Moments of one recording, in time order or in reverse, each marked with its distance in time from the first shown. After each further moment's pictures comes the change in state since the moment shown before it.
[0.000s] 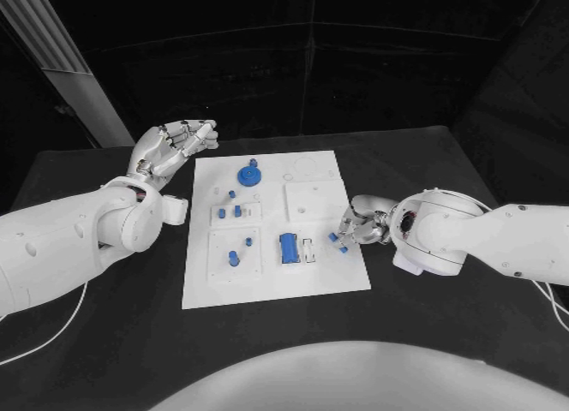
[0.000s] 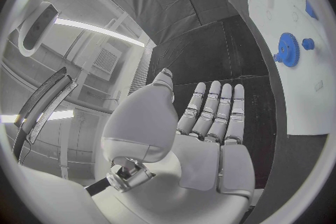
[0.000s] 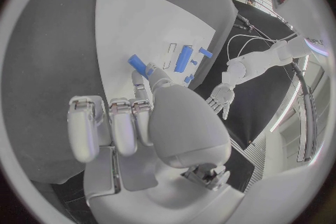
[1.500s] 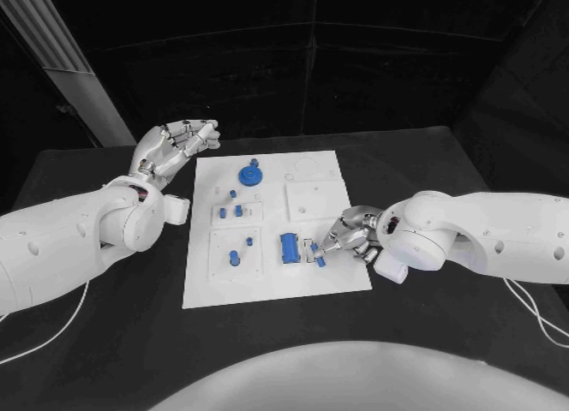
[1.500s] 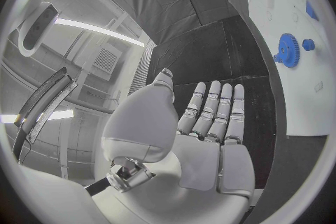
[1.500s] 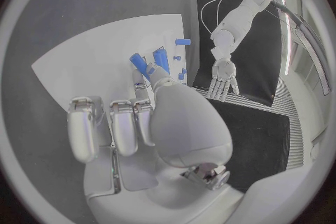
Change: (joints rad) left arm 0.000 0.003 0.000 0.000 0.000 0.001 0.000; left_hand 0.004 0.004 -0.005 0.000 0.000 0.000 0.000 0.004 0.000 0.000 0.000 0.007 0.000 0.000 0.000 0.004 -0.005 0.000 0.000 0.000 0.000 -0.001; right arm 0.001 0.076 0.000 -0.065 0.528 0.025 0.035; right_hand -0.042 -0.020 0.017 0.014 0.005 0.038 -0.011 -0.043 -0.019 0.000 0.000 0.002 -0.001 0.000 0.000 0.000 0.000 0.000 0.000 0.000 0.000 0.000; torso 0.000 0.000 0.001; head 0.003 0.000
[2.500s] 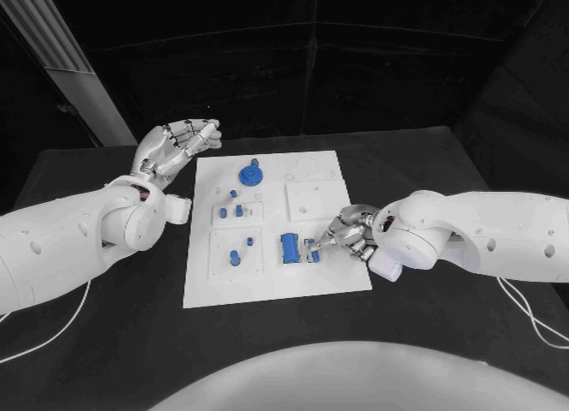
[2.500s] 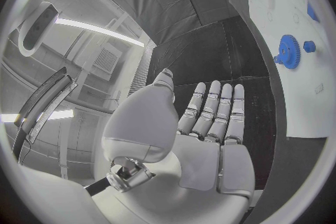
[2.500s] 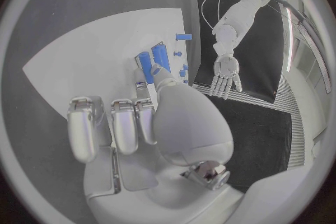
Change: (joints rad) left arm 0.000 0.002 0.000 0.000 0.000 0.002 0.000; left_hand 0.004 0.004 -0.003 -0.002 0.011 -0.004 -0.003 0.007 0.000 0.000 0.000 0.005 0.000 -0.004 0.004 0.007 -0.007 0.000 0.000 0.000 0.000 -0.001; right arm 0.000 0.029 0.000 -0.020 0.017 -0.045 -0.009; right_hand -0.061 -0.015 -0.021 0.040 -0.016 0.024 -0.009 -0.028 -0.008 0.000 0.000 0.000 0.000 0.000 0.000 0.000 0.001 0.000 0.000 0.000 0.000 0.000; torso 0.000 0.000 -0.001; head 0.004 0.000
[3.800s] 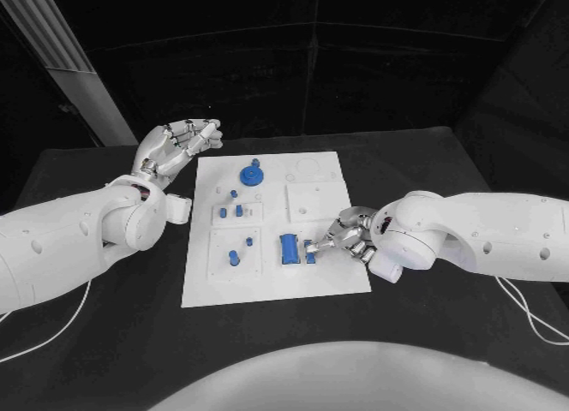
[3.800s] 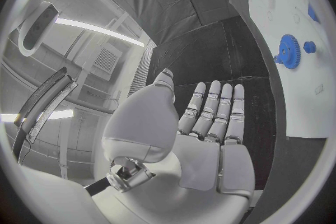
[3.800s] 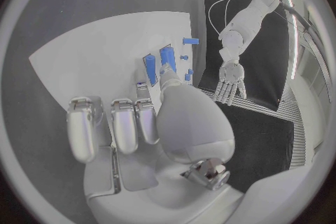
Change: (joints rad) left arm 0.000 -0.002 0.000 0.001 0.000 0.002 0.000; left_hand 0.004 0.004 -0.008 0.002 0.015 -0.003 0.003 0.005 0.000 0.000 0.000 0.004 -0.001 0.000 0.000 0.004 -0.008 0.000 0.000 0.000 -0.004 -0.001; right arm 0.000 0.016 0.000 -0.006 -0.056 0.022 -0.056; right_hand -0.091 -0.054 -0.123 0.081 -0.149 -0.010 0.020 -0.001 0.013 0.000 0.008 0.000 0.000 -0.004 0.004 0.000 0.000 0.000 0.000 0.008 0.000 0.000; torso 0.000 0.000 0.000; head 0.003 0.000
